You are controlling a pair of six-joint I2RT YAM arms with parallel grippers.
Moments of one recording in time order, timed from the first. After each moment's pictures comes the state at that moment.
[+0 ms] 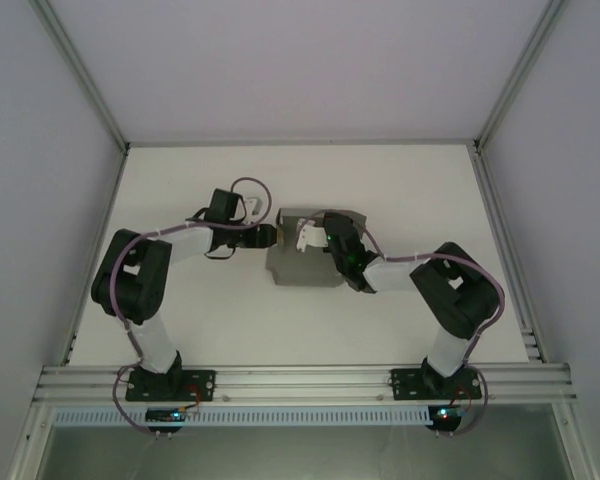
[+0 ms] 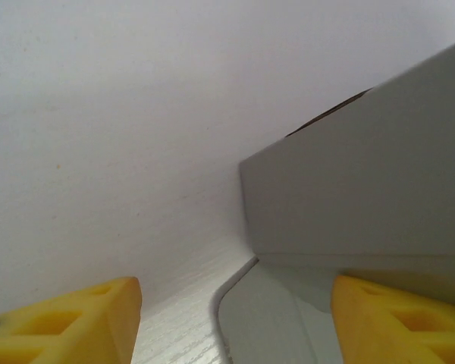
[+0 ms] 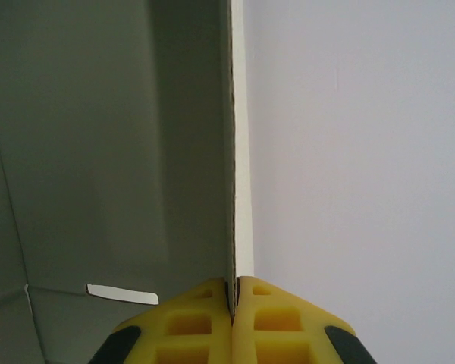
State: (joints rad) left arm -0.37 1.78 0.97 -0.09 0.41 -0.30; right arm 0.71 1.73 0.76 0.61 0.51 -1.26
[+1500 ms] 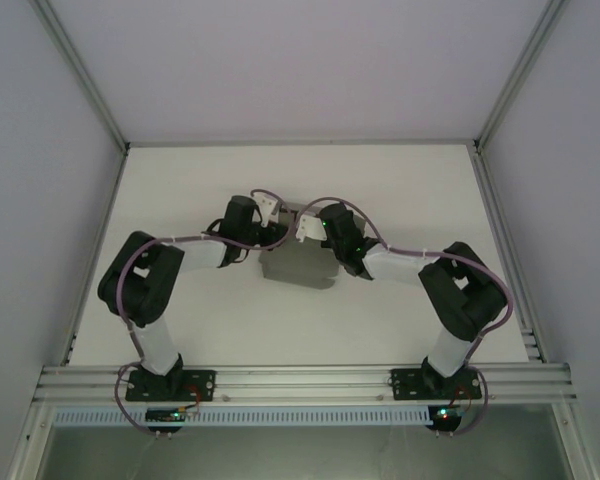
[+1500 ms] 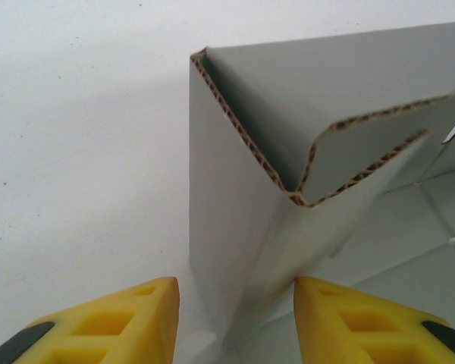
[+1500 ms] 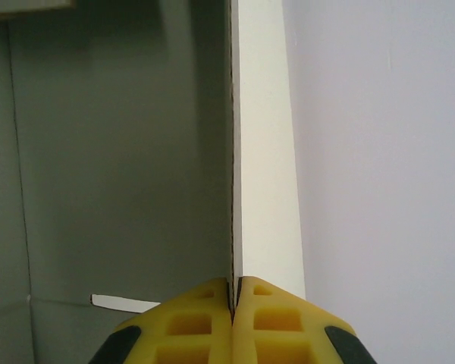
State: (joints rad) left arm -0.49 1.79 0.89 0.28 0.21 -0.11; right arm 0.69 1.71 0.90 0.27 0.44 -1.09
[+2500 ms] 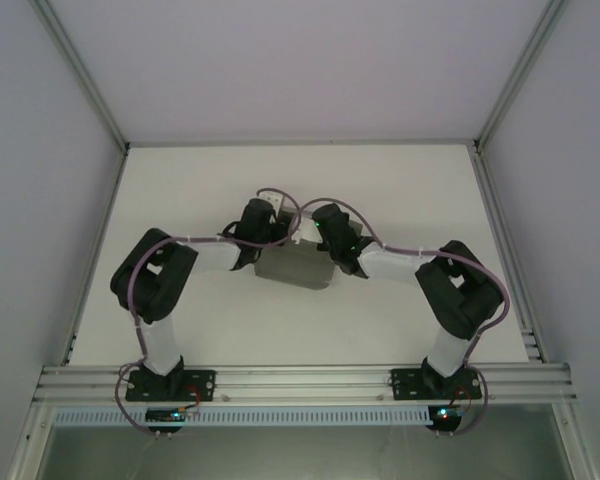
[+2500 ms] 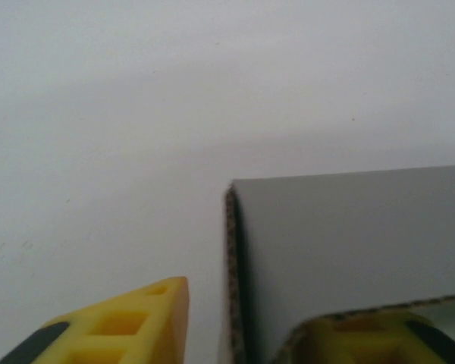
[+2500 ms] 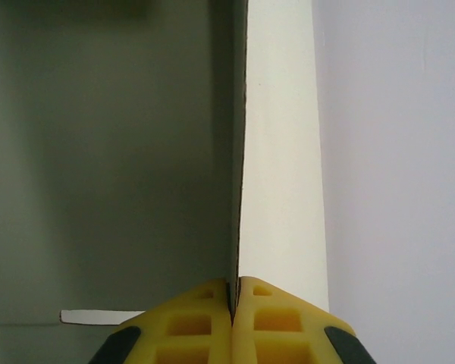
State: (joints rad) left arm -0.58 1.82 0.91 0.33 -0.11 -0.23; right arm 0.72 1.73 0.94 0.18 0.46 -1.02
